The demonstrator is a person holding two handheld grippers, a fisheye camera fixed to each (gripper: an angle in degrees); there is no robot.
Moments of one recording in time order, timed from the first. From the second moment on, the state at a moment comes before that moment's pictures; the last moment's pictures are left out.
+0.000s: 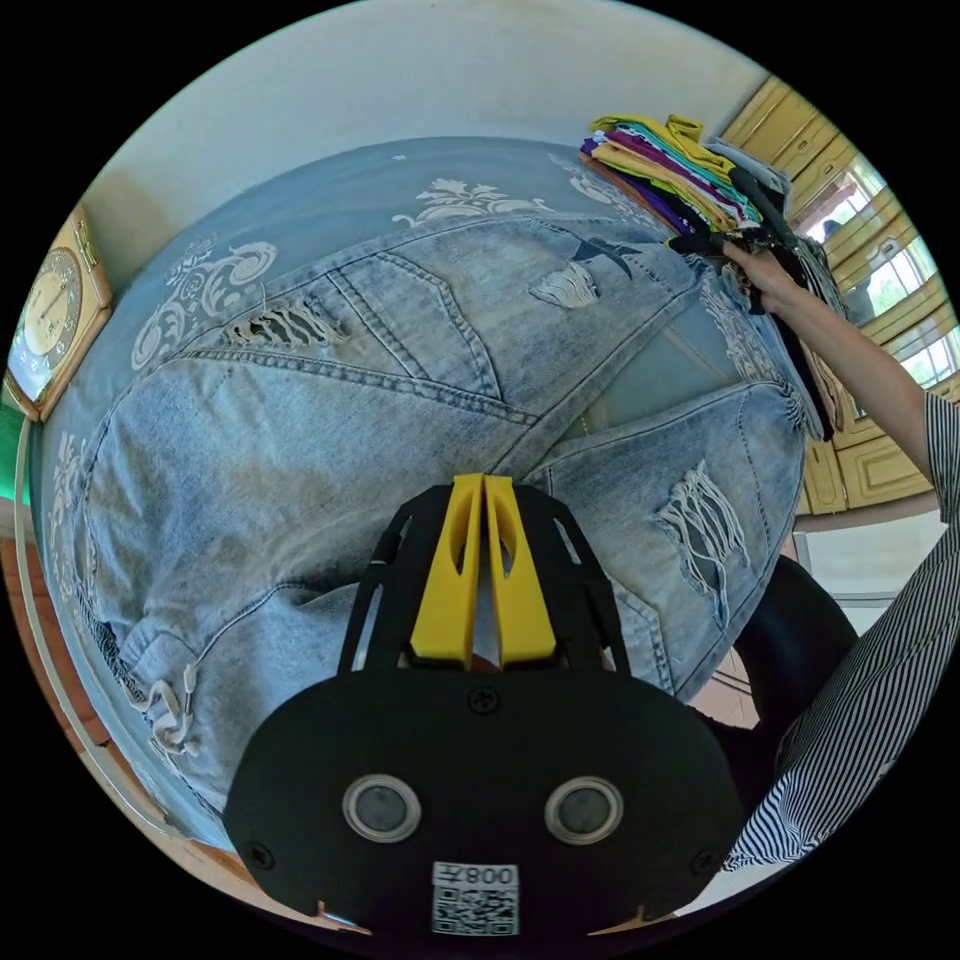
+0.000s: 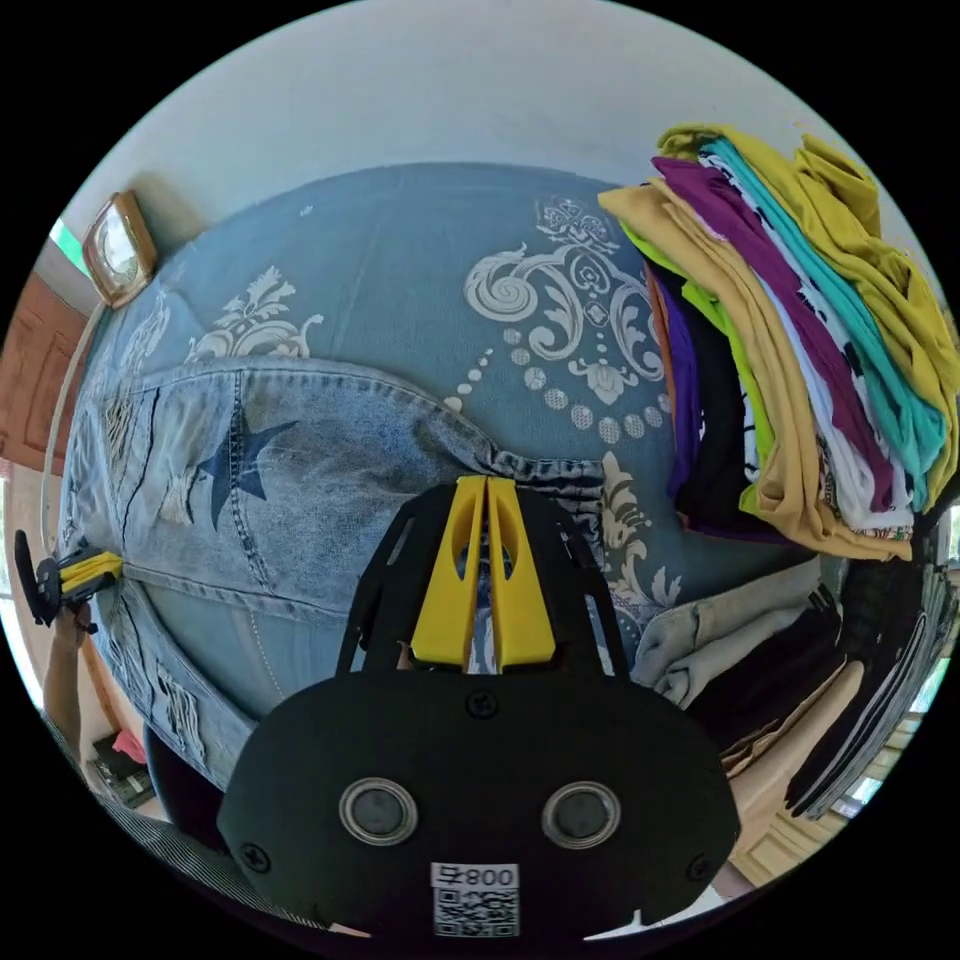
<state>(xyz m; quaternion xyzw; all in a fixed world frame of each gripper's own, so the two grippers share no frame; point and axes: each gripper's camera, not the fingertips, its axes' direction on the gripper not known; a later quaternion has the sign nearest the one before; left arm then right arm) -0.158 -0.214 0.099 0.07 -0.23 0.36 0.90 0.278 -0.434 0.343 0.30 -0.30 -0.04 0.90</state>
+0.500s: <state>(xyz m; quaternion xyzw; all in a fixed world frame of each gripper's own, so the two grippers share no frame) -0.265 -0.131 0.024 0.18 -0.23 0.27 0.92 0.204 -0.404 0.455 0.36 -0.36 -0.11 0.85</state>
